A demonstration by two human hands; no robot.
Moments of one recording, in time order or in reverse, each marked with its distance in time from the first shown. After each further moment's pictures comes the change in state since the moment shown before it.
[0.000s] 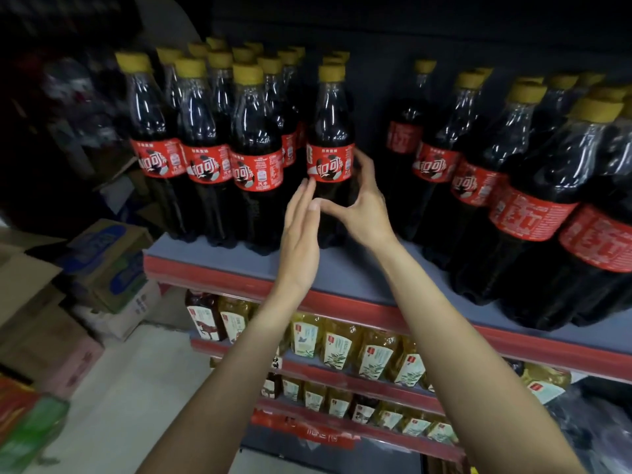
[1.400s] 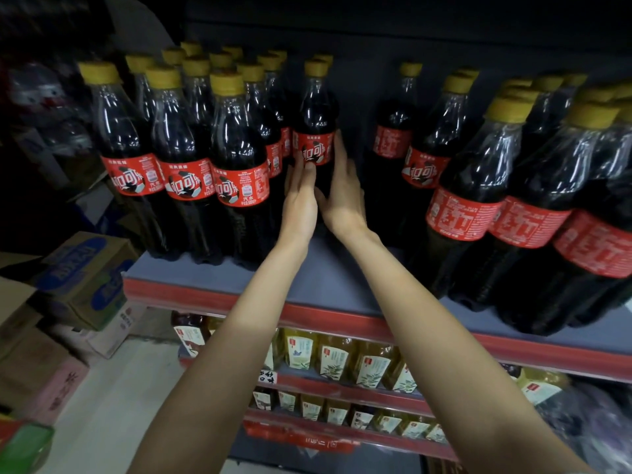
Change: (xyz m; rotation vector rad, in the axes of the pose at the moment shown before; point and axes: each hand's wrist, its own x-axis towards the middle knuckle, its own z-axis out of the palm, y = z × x) left_hand 0.078 -0.001 0.022 -0.169 0.008 -0.154; right_hand 0.036 -0.011 0.020 -0.423 0.041 0.132
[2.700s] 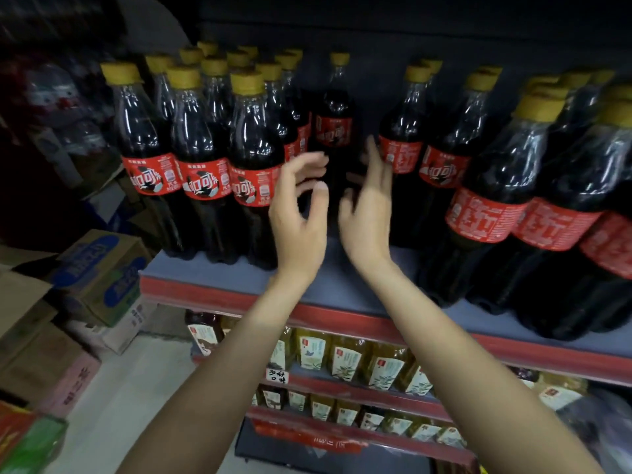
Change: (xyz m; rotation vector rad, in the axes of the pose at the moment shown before) left_hand -0.044 0.021 -0.020 0.115 0.136 0.642; right_hand -0.036 -0.006 -0.001 0.165 0.334 -0.147
